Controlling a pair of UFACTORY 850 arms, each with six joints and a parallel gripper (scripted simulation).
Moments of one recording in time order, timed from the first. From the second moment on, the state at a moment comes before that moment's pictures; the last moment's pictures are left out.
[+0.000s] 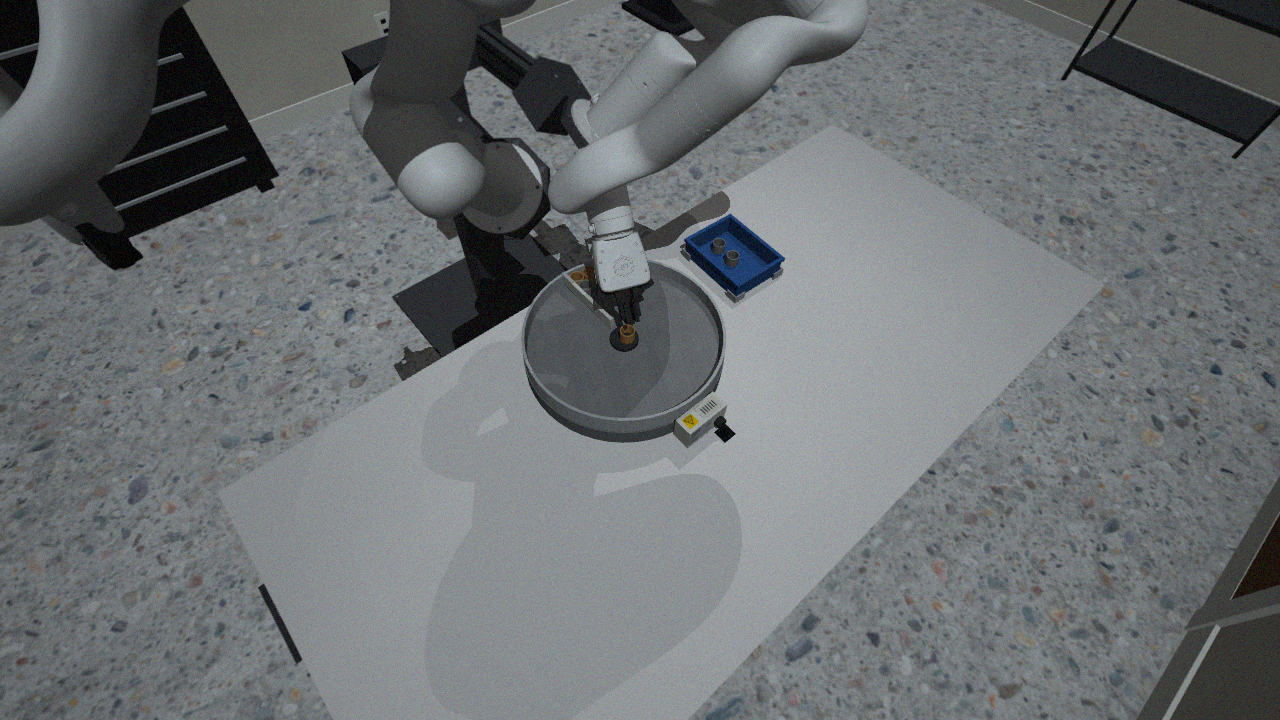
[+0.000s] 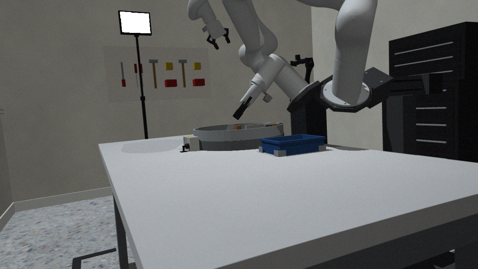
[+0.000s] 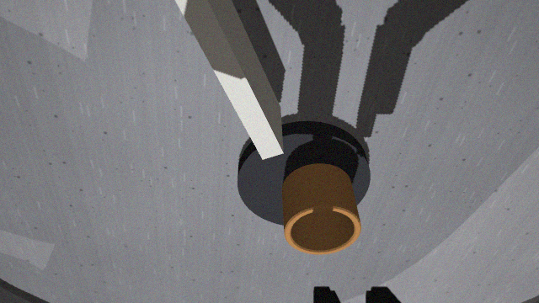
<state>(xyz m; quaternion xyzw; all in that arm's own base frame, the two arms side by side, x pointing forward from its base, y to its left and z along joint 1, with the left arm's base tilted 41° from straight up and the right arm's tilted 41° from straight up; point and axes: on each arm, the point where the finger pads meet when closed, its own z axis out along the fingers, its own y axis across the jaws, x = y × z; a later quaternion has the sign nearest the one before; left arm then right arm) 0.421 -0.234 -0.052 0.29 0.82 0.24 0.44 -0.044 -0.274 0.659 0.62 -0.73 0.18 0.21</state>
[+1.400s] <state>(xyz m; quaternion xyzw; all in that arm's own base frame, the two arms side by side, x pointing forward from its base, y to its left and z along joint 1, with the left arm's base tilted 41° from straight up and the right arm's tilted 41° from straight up) 0.279 -0.198 -0.095 0.38 0.81 0.22 0.40 -0.044 -0.274 0.659 0.62 -0.73 0.18 0.21</state>
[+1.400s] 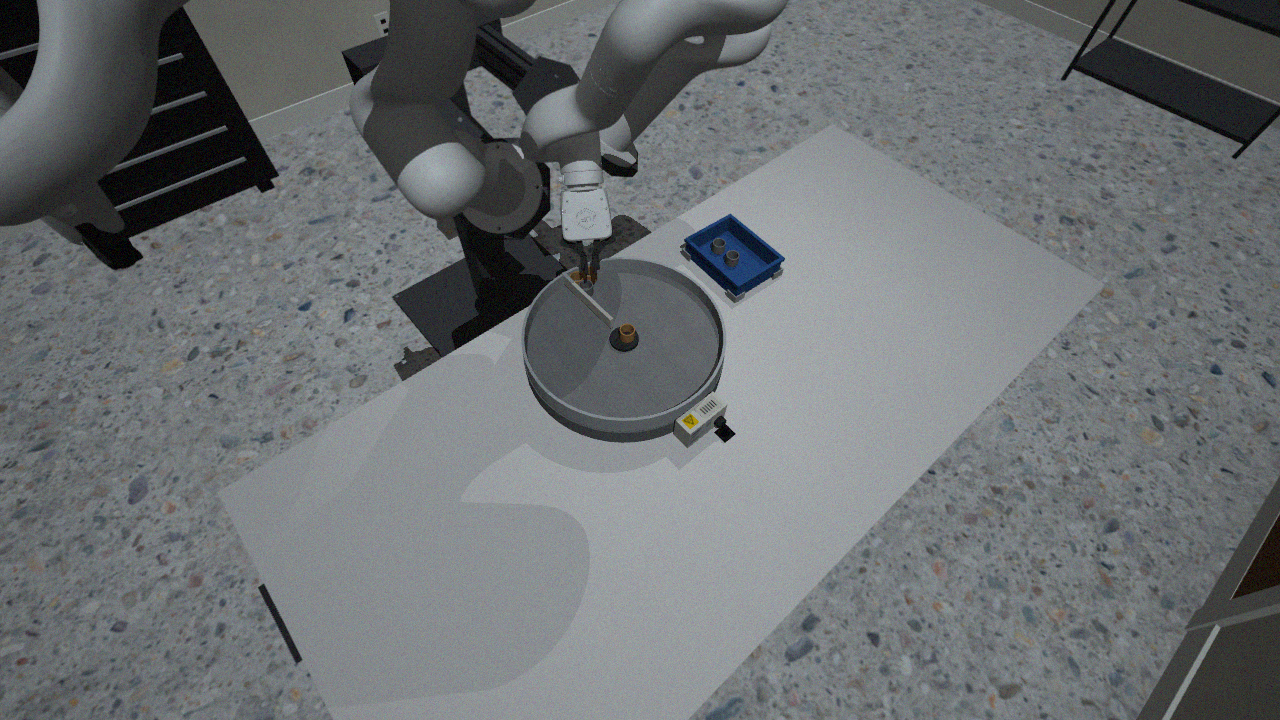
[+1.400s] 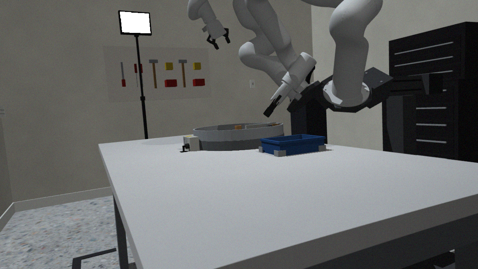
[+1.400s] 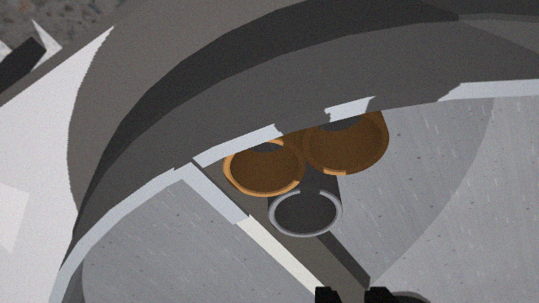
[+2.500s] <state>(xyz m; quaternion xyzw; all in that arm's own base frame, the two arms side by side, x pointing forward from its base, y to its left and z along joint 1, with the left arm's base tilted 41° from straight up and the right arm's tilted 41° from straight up) 0.289 -0.181 -0.118 0.38 0.81 0.22 0.40 -0.044 -0.274 0.659 0.62 -0.73 0.18 0.21</state>
